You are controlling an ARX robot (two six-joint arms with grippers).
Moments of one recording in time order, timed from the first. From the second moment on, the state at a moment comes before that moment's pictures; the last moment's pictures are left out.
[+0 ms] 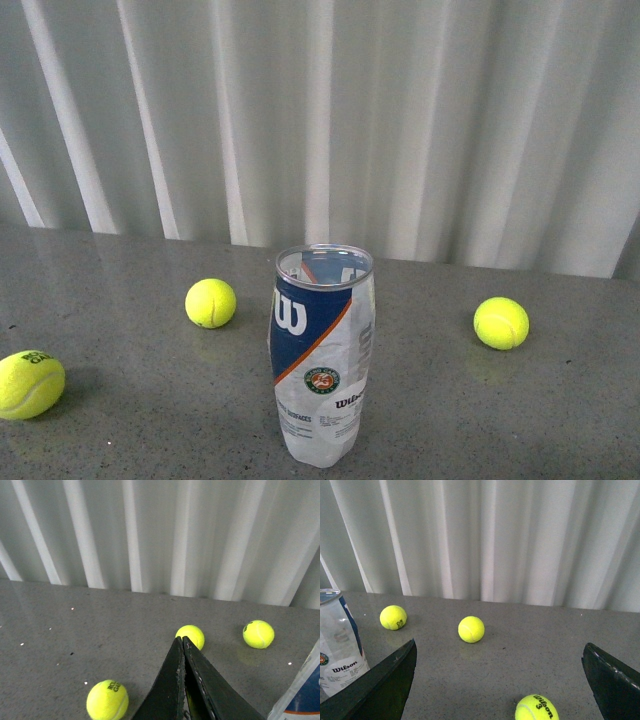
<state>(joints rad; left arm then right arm) -0.17 1.09 0.28 0.80 -0.17 -0.01 0.00 0.00 0.01 0.00 0.00 0.00</state>
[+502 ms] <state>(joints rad) -0.01 0.73 0.07 0.65 -0.01 -0.01 0.00 0.00 0.01 0.00 0.00 0.00</state>
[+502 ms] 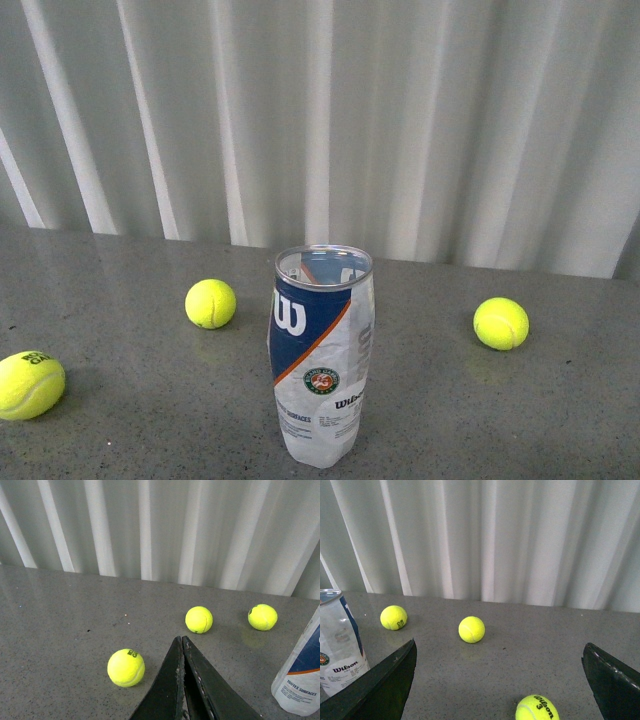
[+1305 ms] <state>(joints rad) 0.00 0.28 0.02 0.28 0.00 0.00 0.00 0.00 0.01 0.00 0.00 0.00</state>
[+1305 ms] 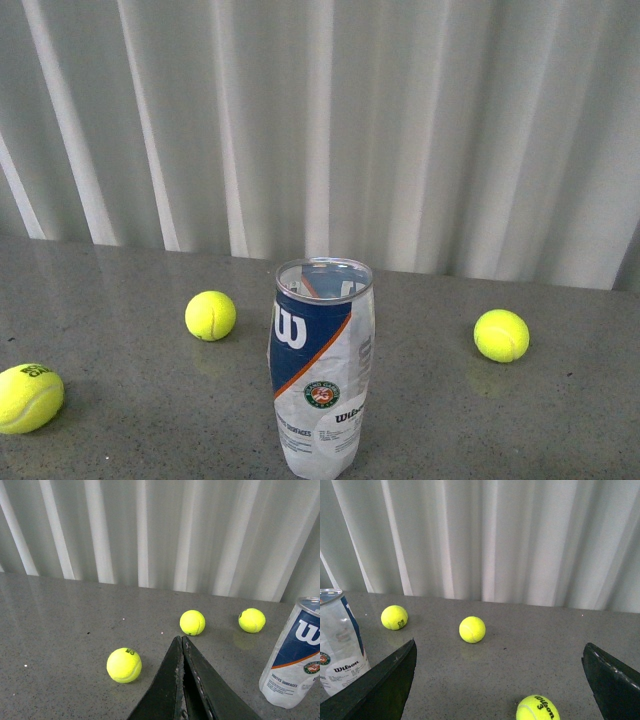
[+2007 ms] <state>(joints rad) 0.00 0.00 0.02 0.00 0.00 -0.01 0.00 0.00 0.01 0.00 0.00 0.00</state>
